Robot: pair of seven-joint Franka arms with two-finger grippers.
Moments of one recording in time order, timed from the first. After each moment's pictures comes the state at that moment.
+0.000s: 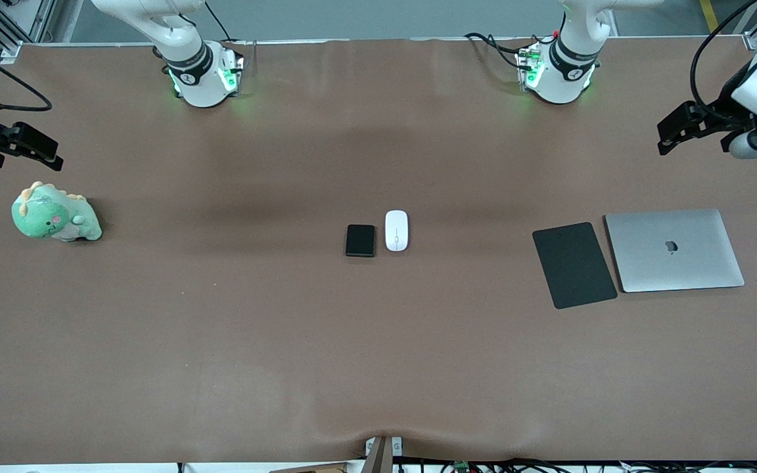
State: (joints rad) left arm -0.05 -0.06 -0.09 -1.58 0.04 1.49 -0.14; right arm 0.03 -0.05 -0.05 -1.60 -0.02 1.51 0.04
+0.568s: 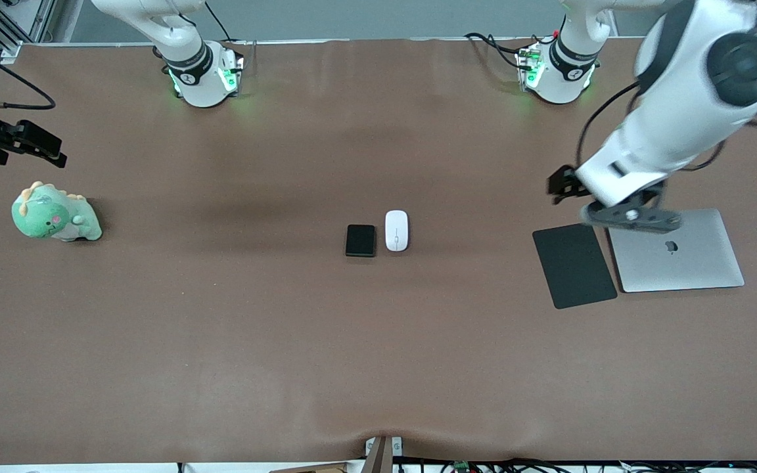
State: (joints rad) left arm -0.09 0.18 -0.30 -1.60 0.03 1.71 -0.26; right arm 0.03 -0.05 -0.04 -1.61 -0.02 1.48 0.04
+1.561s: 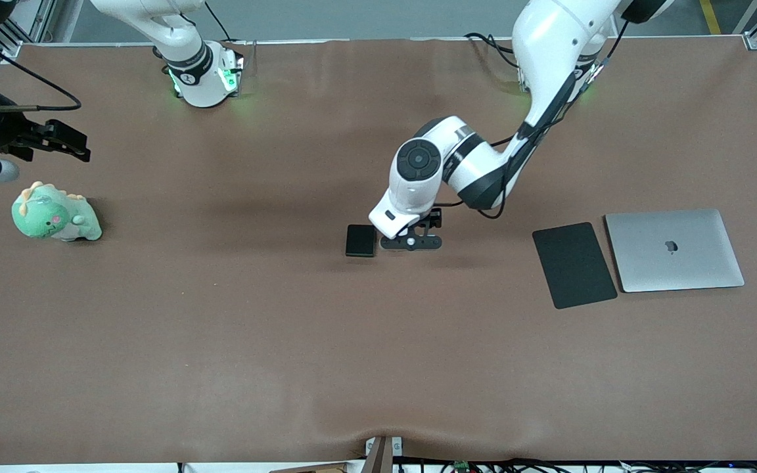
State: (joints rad) left arm -0.50 0.67 -0.32 -1.61 0.16 2.23 -0.85; right arm 0.08 -0.04 -0.04 -1.62 -0.02 1.45 0.04
